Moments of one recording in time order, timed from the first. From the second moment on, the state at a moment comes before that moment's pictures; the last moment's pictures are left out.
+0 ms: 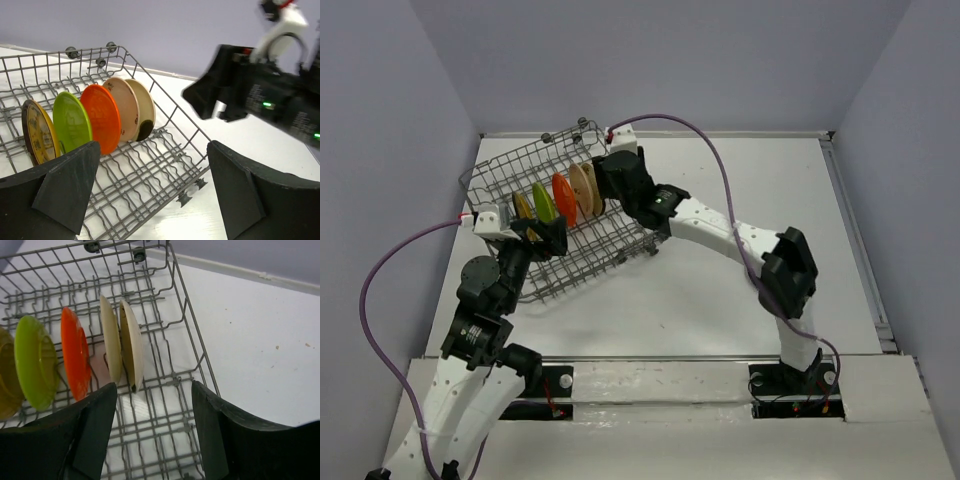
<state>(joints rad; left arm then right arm) -0.39 0.45 0.65 -0.16 -0.20 -0.34 0.91 2.06 1.88 -0.21 0.61 0.21</state>
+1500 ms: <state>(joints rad) -0.49 0.32 0.65 -0.17 -0.21 -0.34 -0.31 1.22 0.37 0.05 -0.17 0.84</state>
